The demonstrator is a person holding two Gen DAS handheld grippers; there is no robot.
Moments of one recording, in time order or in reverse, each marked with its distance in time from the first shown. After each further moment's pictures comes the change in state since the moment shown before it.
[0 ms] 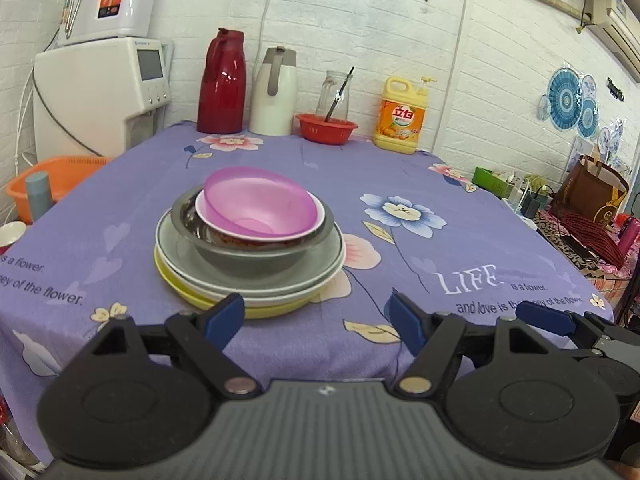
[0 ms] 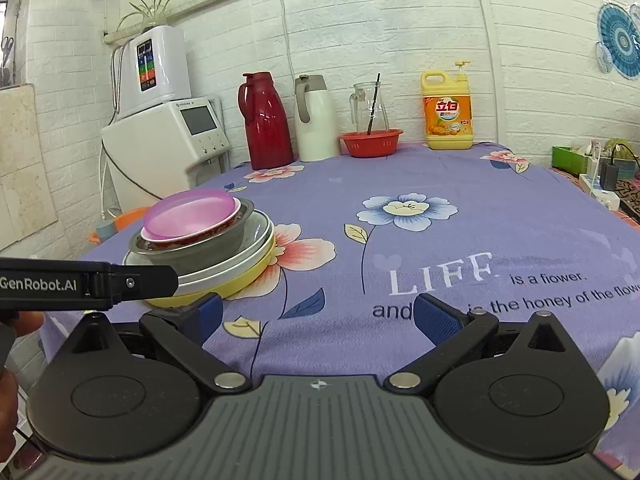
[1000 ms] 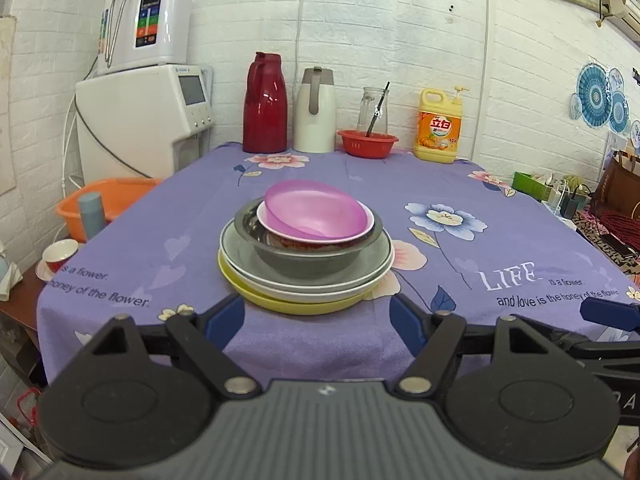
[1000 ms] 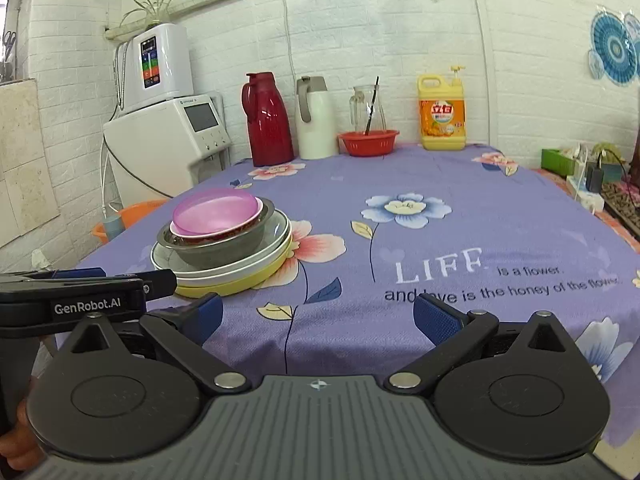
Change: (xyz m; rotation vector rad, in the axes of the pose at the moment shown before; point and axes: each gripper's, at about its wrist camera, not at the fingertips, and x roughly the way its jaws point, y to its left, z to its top) left arm -0.025 0.006 -0.007 0.043 -0.048 0.158; right arm -0.033 0.030 0.003 -0.013 0.019 -0.049
